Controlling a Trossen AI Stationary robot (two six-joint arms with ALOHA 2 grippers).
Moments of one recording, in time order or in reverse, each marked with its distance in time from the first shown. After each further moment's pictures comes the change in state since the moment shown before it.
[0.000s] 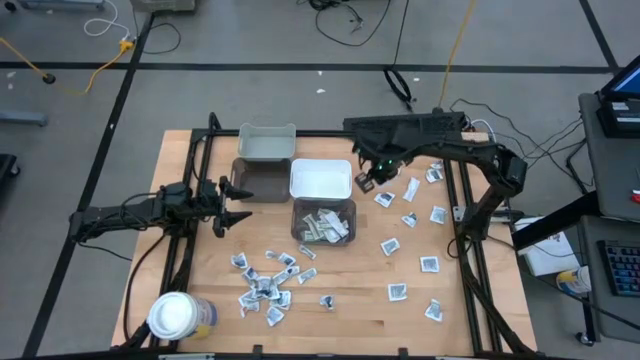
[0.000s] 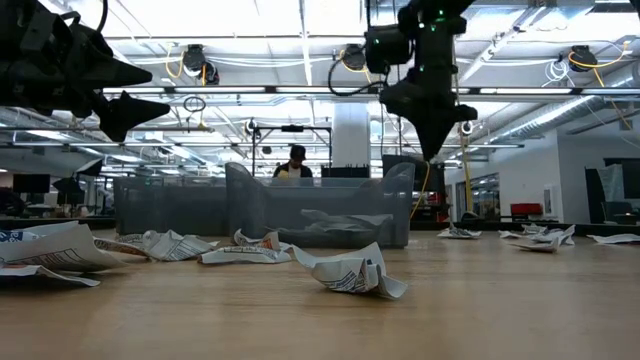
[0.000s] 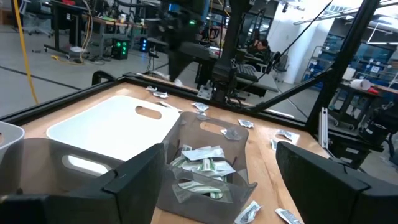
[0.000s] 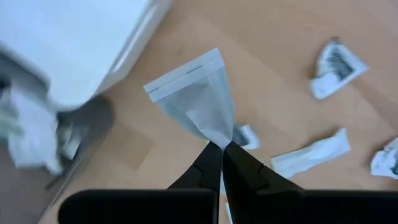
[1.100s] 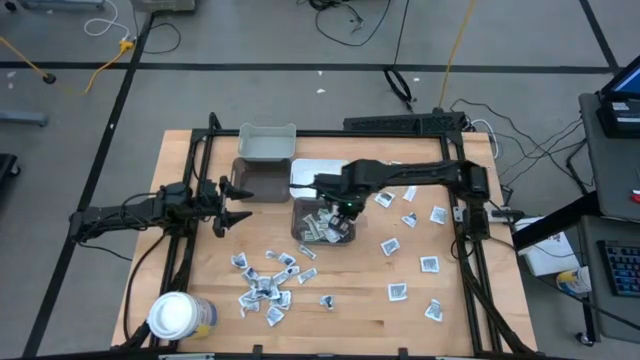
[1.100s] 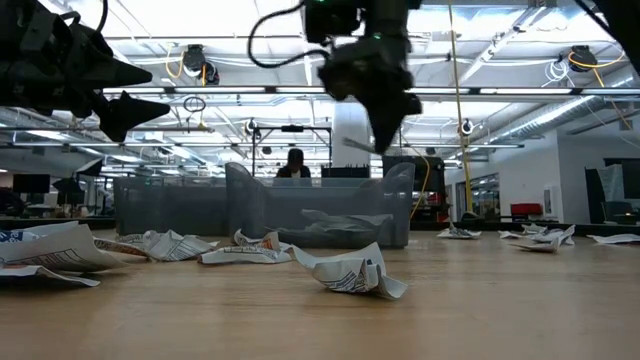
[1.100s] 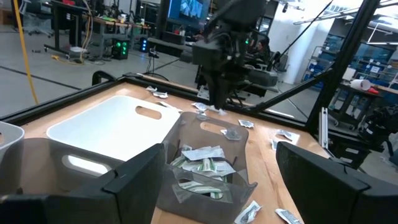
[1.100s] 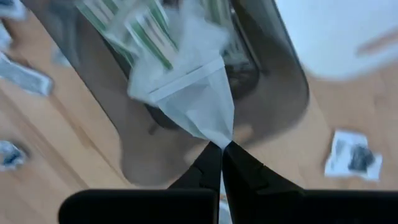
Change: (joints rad) left arm 0.000 0.000 0.000 0.000 0.000 0.000; right arm 0.313 0.272 0.320 -0.057 -0.079 -0.086
